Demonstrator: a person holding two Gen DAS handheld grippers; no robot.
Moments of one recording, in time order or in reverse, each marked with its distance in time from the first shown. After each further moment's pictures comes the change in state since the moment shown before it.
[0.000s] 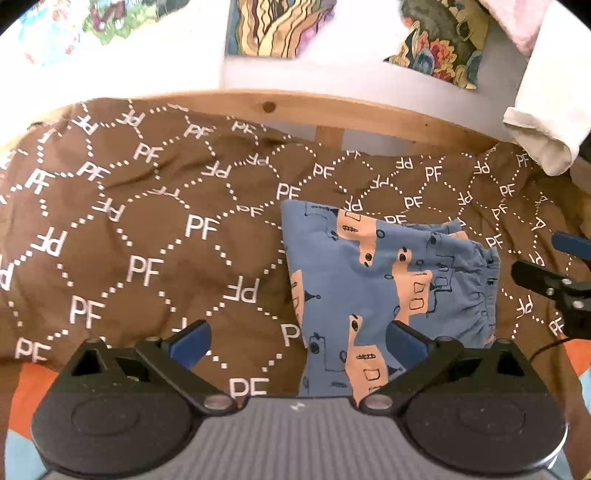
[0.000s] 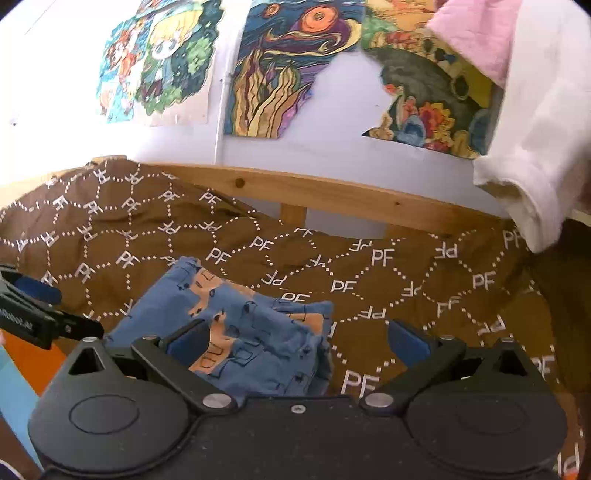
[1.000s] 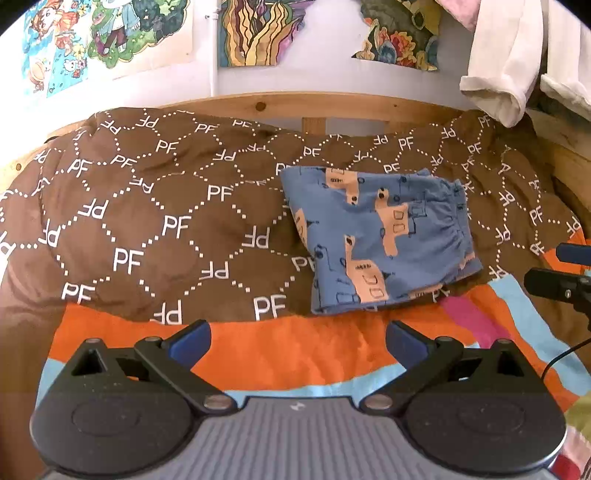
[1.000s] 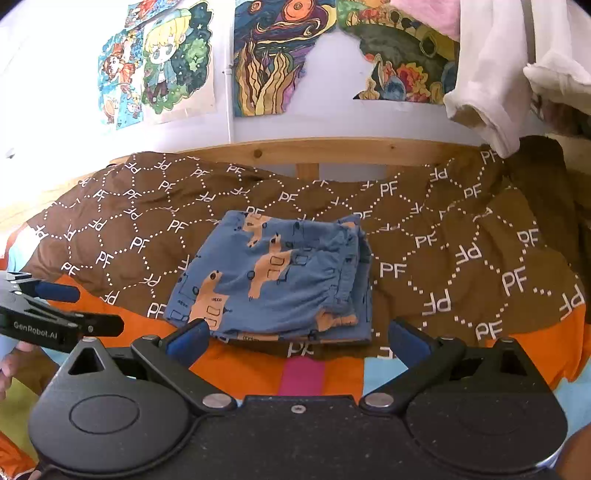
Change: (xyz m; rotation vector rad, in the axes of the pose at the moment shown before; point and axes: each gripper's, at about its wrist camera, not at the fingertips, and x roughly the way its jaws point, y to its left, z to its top) left arm -0.057 0.011 -0.074 0.117 -0.034 0.006; right arm -0.082 0.039 -0.066 0.154 0.069 0.031
